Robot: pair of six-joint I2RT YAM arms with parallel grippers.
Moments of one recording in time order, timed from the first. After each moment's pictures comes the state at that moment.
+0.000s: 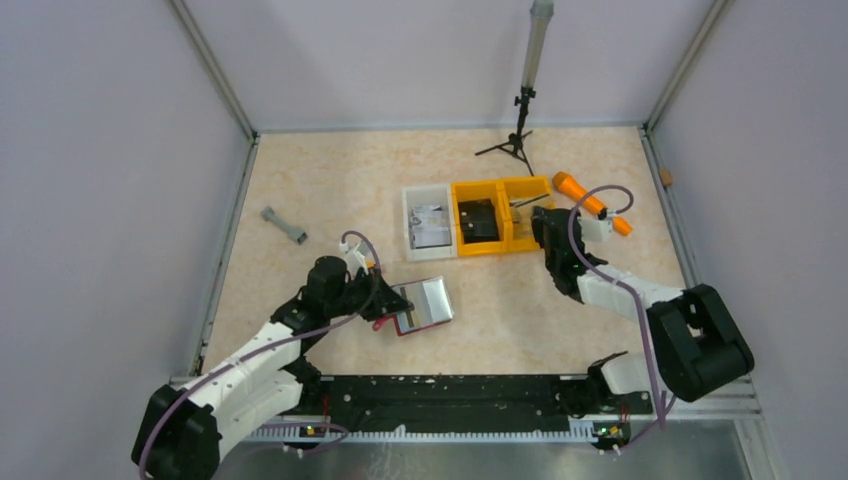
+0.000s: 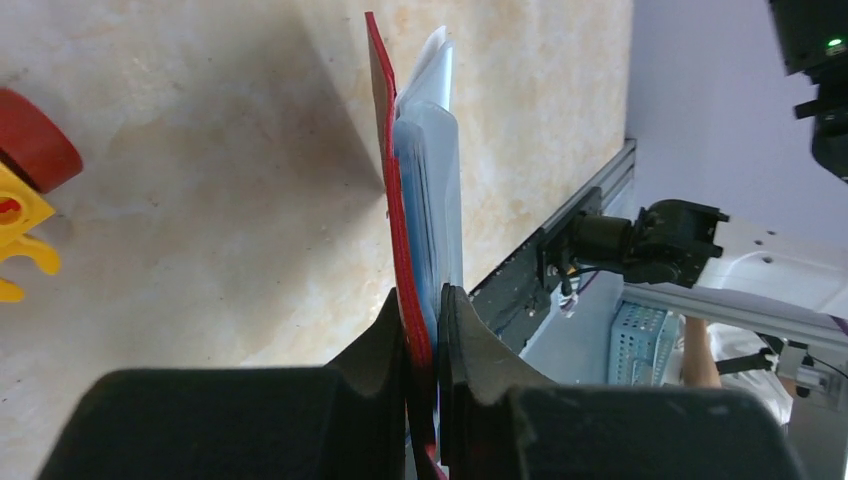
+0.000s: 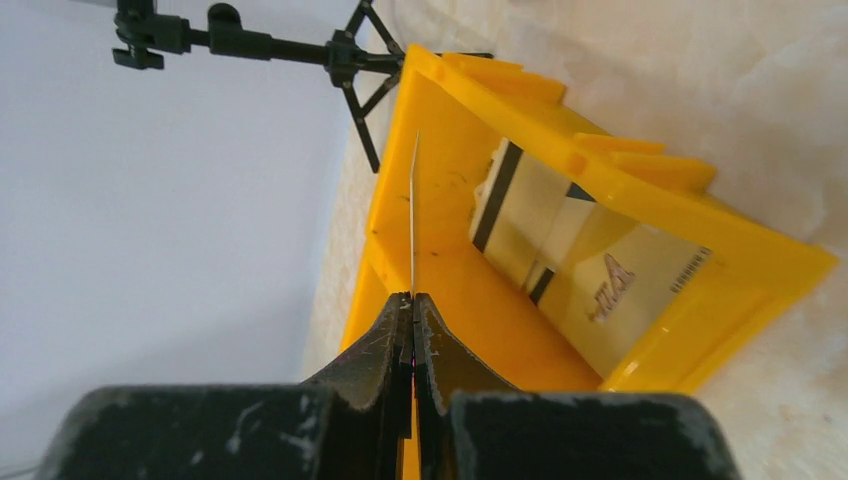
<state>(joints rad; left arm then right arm) -0.49 0.82 0.31 0.00 0.51 -0.91 0.41 1.31 0.53 0.37 0.54 1.42</state>
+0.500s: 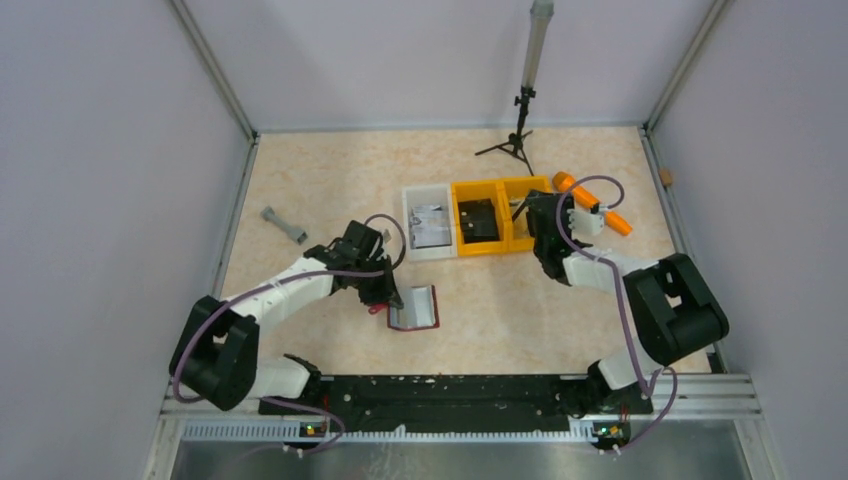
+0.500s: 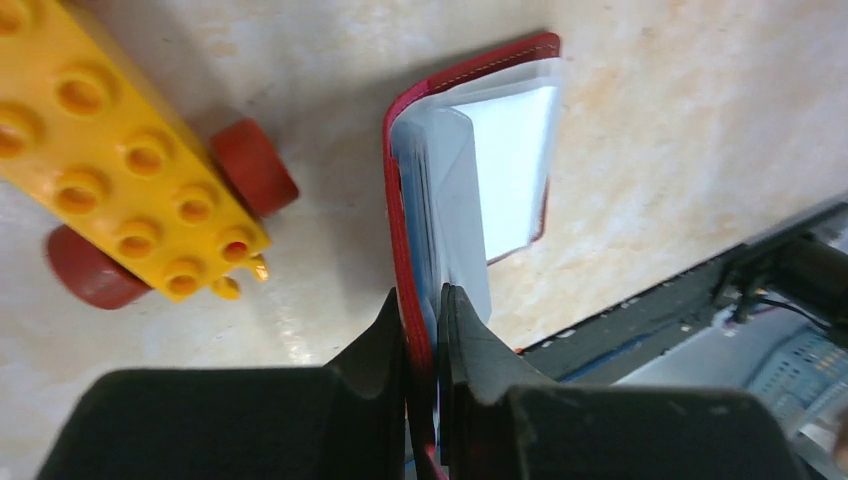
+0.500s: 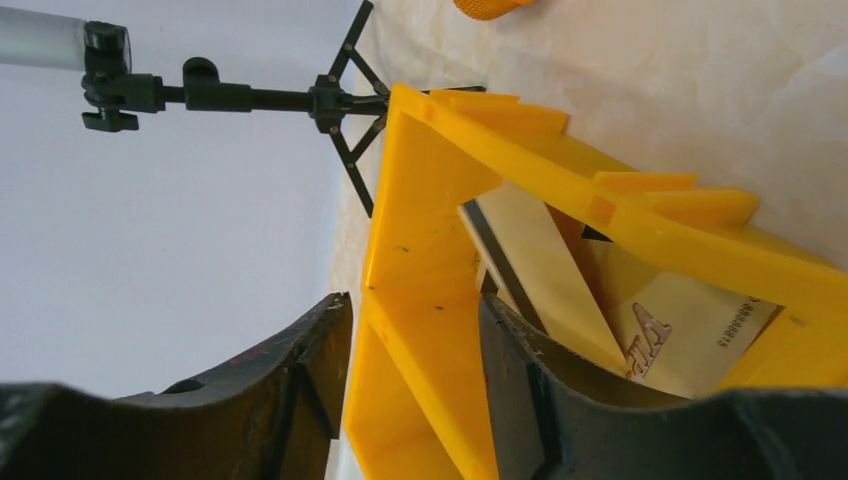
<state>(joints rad) -0.49 1.28 0.69 -0.46 0.36 -0.63 0.41 1.53 0.65 0.44 0.62 1.52</state>
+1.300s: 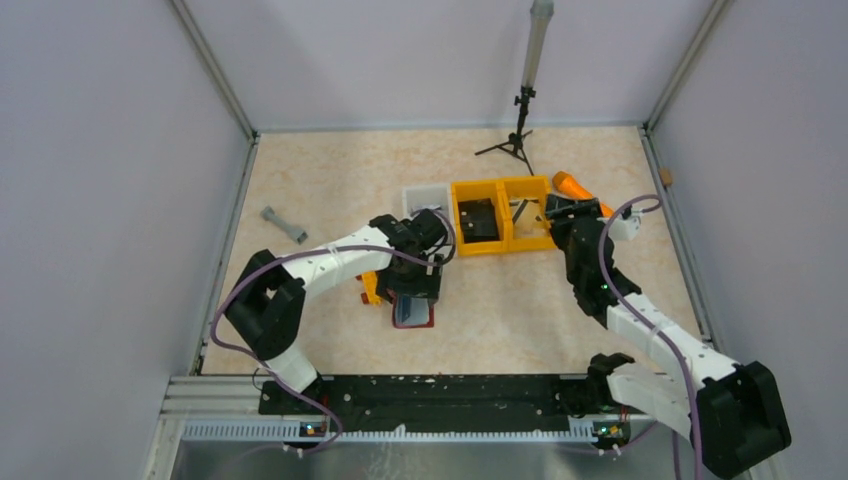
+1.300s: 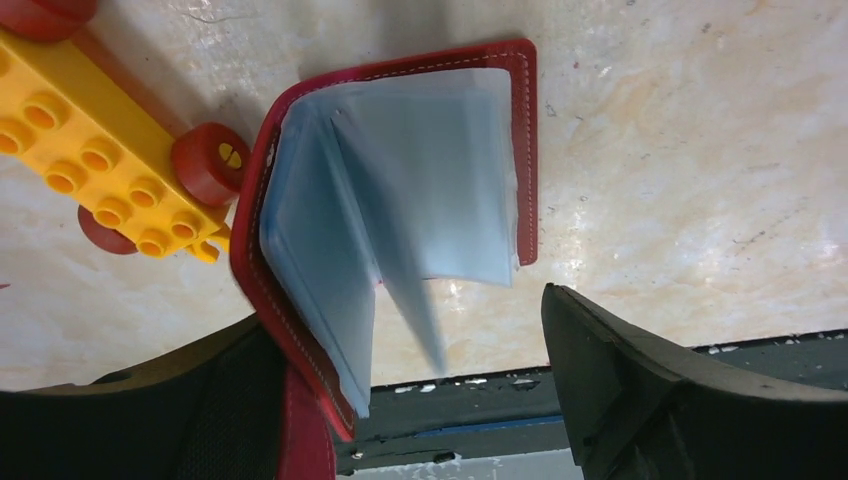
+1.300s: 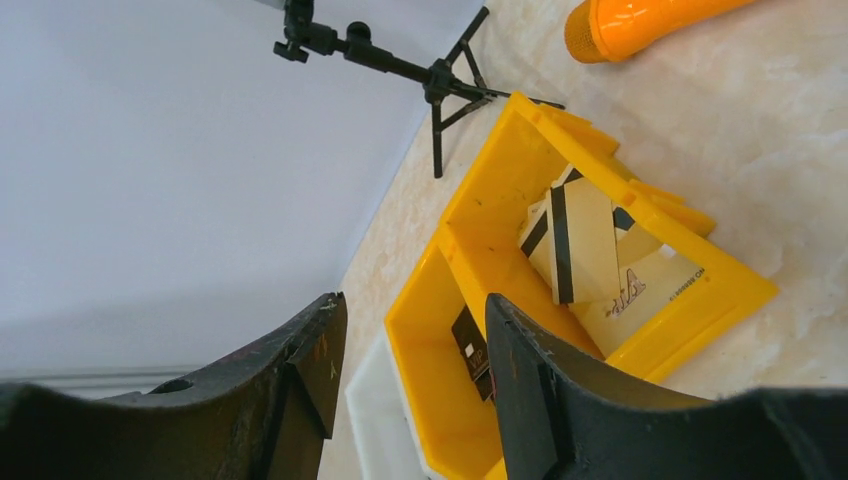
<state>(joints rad) -0.79 1.68 1.18 -0.91 -0.03 -0.66 0.41 1.00 0.51 0.26 0.55 1.23</state>
